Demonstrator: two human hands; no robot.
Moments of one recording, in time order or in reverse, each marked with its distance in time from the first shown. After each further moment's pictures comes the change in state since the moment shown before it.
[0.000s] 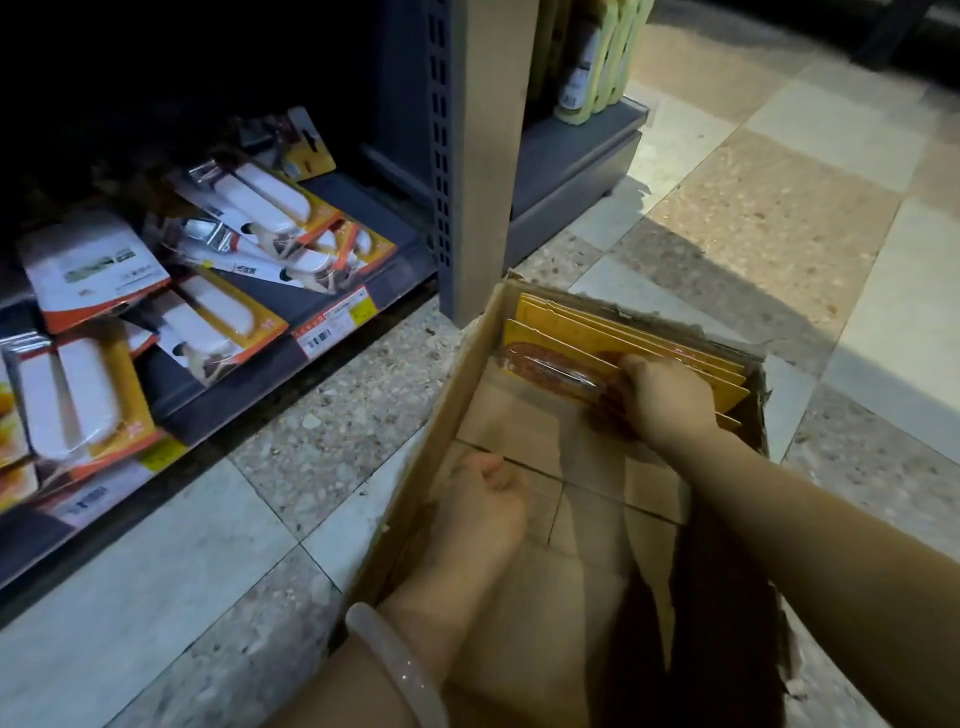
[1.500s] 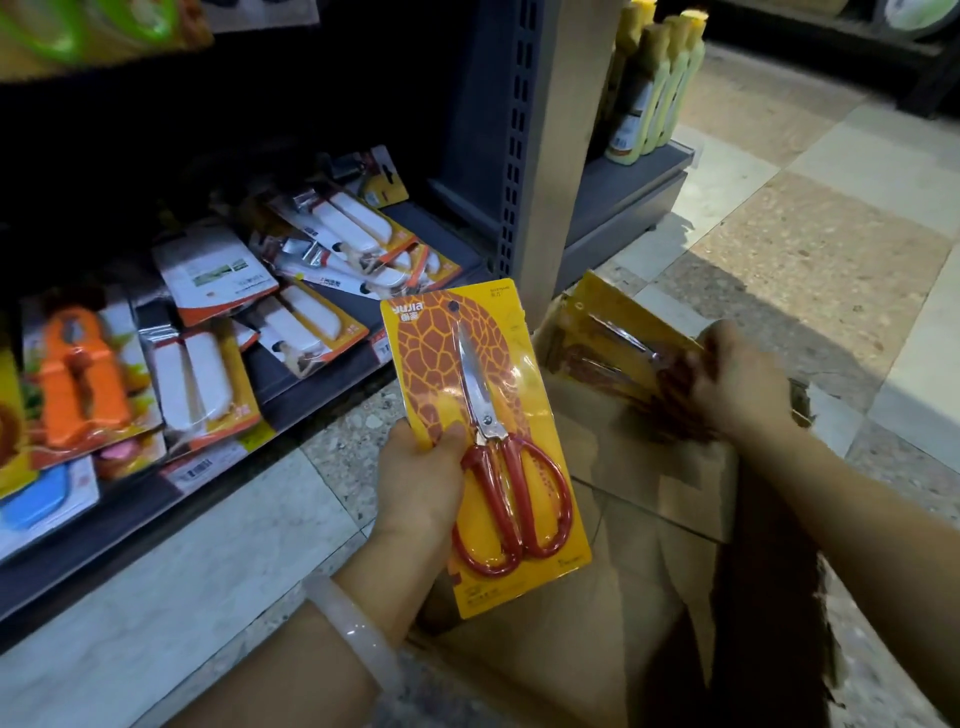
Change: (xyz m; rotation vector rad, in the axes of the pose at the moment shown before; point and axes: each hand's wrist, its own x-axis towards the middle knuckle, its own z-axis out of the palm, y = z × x) left_hand -0.016 0.000 -0.071 -0.496 0.293 0.118; right_hand -0.006 -0.017 -0.056 0.291 0.147 0.149
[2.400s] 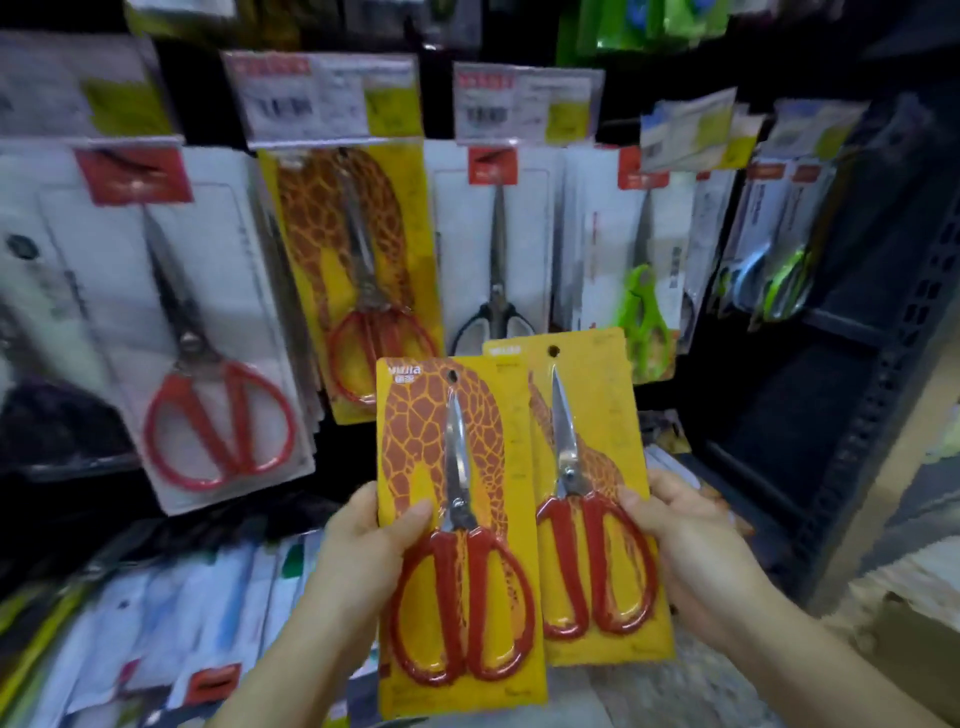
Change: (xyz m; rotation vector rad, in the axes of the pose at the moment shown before) left_hand -0.053 0.131 -0.308 -0.218 0.200 0.421; right_hand -0.131 -0.360 -0.031 1.463 -0.715 -0.075
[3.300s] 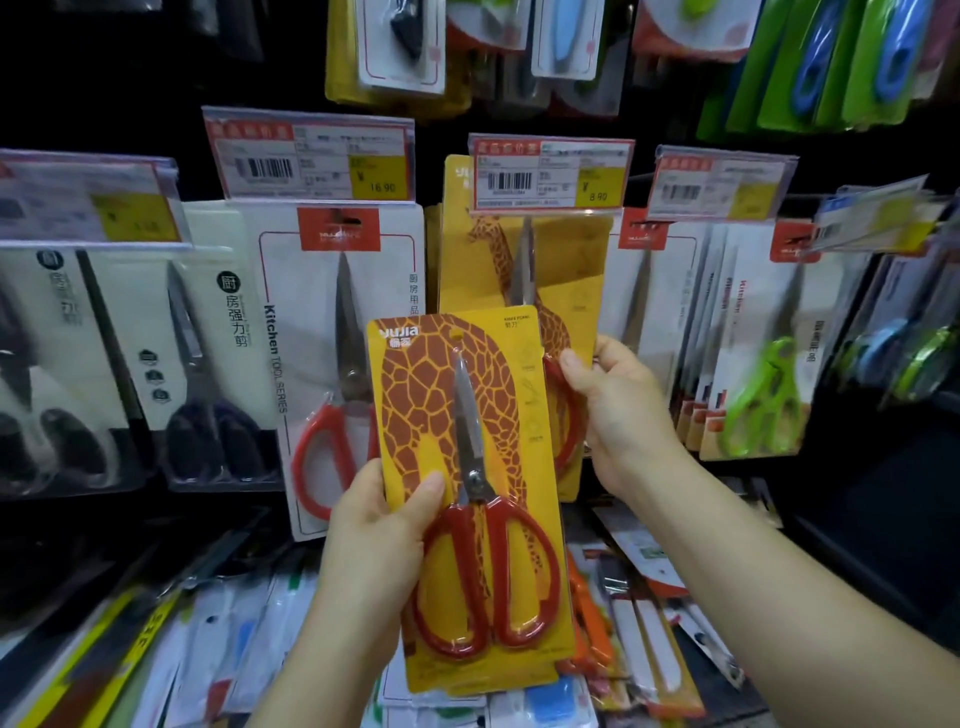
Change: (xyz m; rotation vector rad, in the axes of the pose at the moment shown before) left_hand 0.009 0.059 -0.070 -0.090 0.158 0.217; right_hand 0.060 -0.053 0.186 0.005 -0.227 -0.348
